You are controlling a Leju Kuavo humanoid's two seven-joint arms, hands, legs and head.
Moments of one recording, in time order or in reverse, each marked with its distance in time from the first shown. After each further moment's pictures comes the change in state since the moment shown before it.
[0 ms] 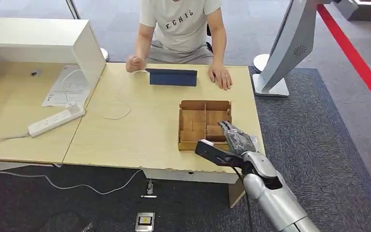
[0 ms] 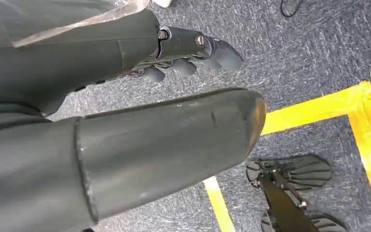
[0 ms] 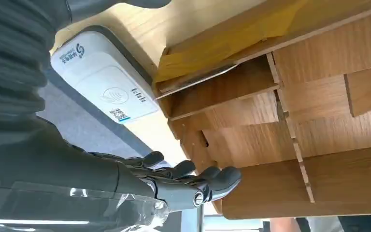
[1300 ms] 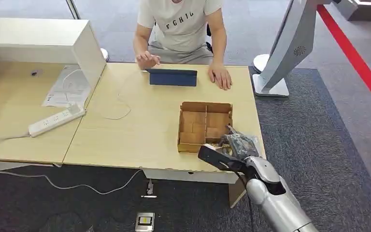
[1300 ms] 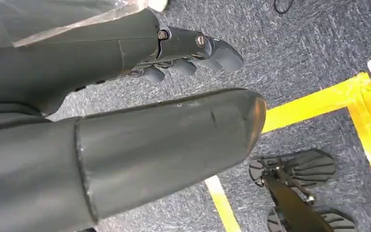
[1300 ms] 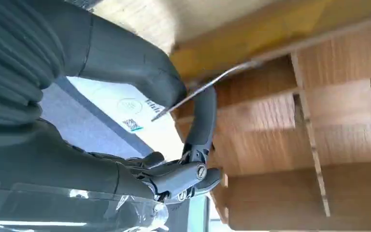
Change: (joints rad) left arm 0.018 0.000 -0.007 0.000 -0.050 -0.020 -0.048; right arm 0.041 -0.031 -0.004 -0.043 -0.003 0.014 0.017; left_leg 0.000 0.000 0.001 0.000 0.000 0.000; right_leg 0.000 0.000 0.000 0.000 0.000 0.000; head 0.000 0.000
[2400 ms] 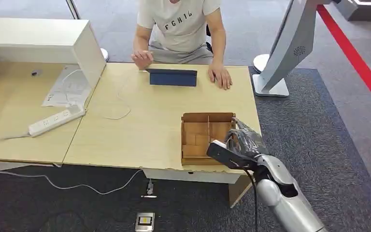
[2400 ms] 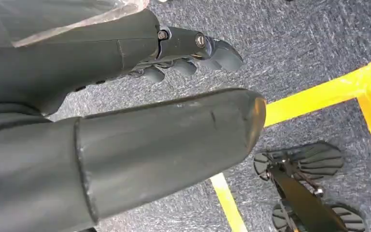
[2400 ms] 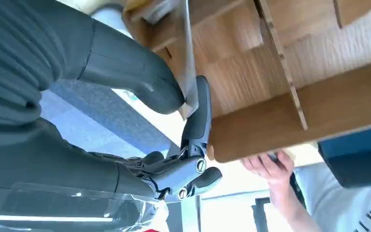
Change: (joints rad) left arm 0.027 -0.022 -0.003 0.000 0.013 0.018 -0.008; right arm 0.029 -0.065 -0.039 -0.134 -0.040 -0.040 -0.064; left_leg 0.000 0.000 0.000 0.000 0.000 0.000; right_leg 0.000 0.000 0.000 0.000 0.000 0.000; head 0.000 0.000
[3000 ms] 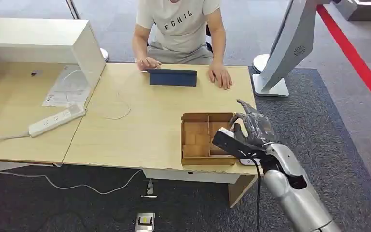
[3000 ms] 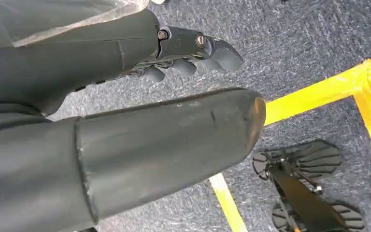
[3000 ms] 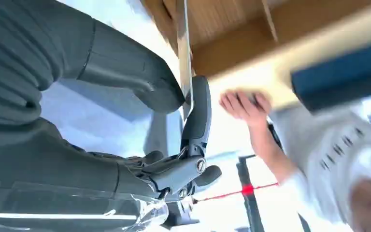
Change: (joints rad) left arm 0.002 -0.003 0.000 0.000 -0.024 -0.010 -0.022; right arm -0.076 -0.014 -0.040 -0.064 0.028 -0.045 -0.076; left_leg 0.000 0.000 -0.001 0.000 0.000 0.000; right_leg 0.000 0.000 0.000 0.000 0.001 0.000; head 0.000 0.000
